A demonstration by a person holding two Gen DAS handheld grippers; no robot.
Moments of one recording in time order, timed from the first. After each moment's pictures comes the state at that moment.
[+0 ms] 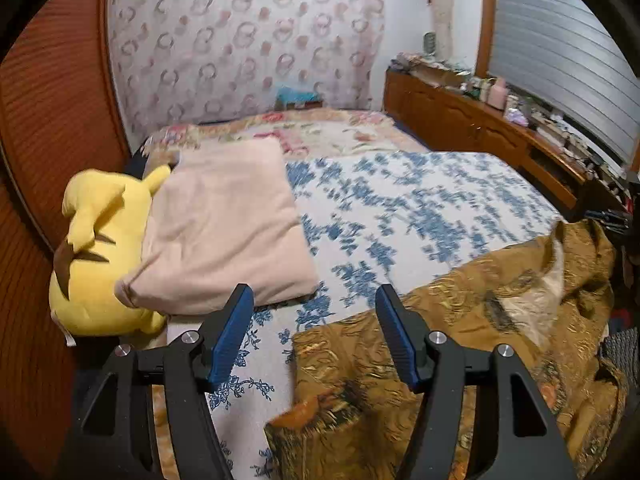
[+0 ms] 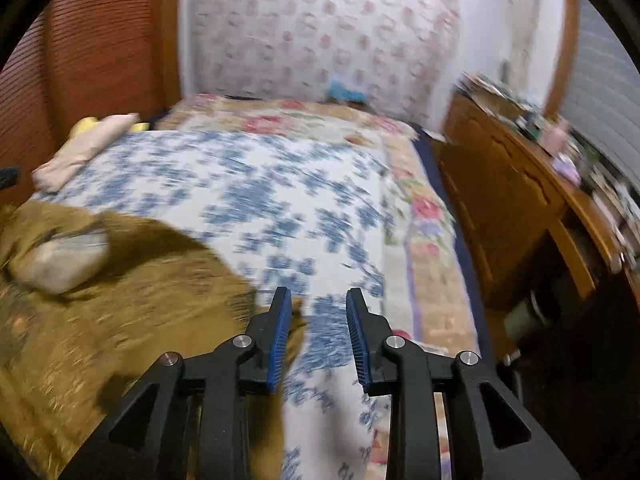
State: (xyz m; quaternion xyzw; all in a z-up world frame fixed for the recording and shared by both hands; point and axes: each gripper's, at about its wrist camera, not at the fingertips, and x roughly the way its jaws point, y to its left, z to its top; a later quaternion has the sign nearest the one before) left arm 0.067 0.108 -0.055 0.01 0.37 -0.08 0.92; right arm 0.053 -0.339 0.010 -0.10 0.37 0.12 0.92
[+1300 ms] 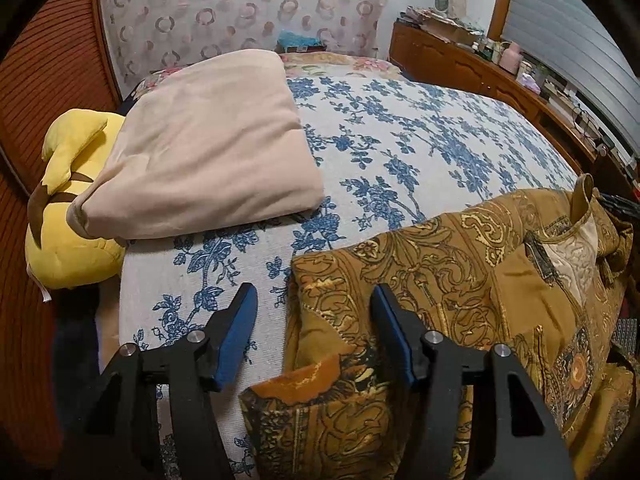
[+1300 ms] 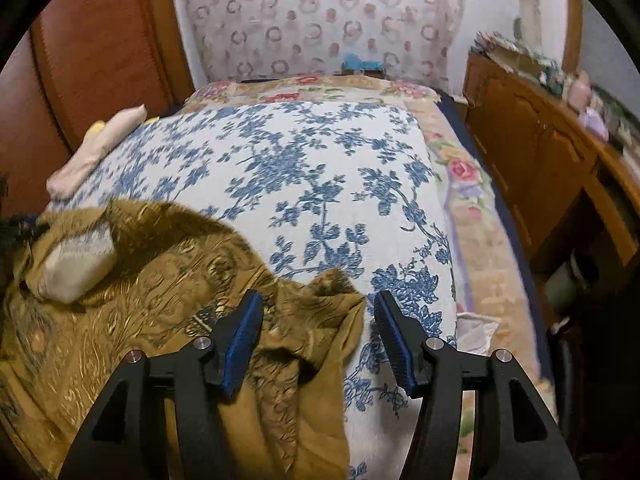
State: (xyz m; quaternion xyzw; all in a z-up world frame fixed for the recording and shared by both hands) left arm 0.078 0.105 -0.110 0.00 0.46 -0.08 0.88; right arm 0.078 -0.336 -0.021 -0.03 0.42 0.16 0.89
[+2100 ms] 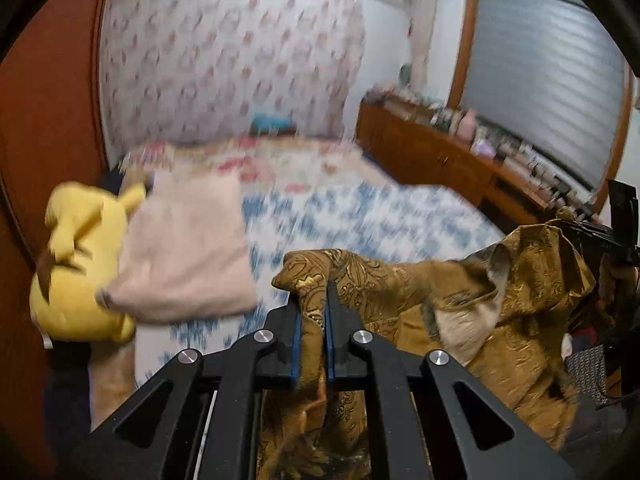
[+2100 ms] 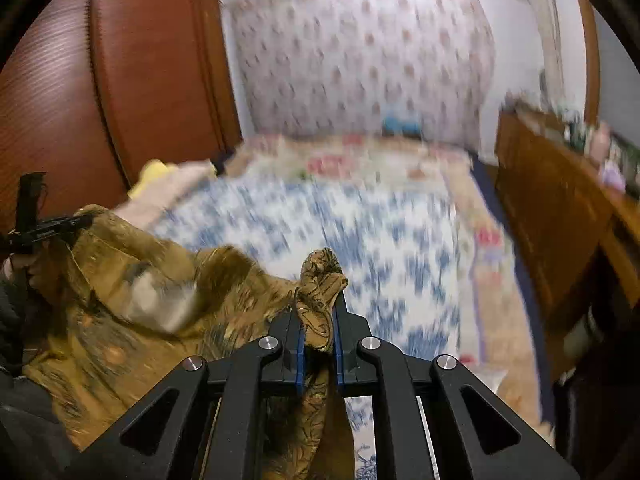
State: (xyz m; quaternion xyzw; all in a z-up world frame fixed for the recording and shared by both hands) left arm 0.021 0.085 0.005 -0.03 0.31 -0.14 0.94; right arm 0.017 -0.326 0.075 -0.04 0.30 0.24 0.92
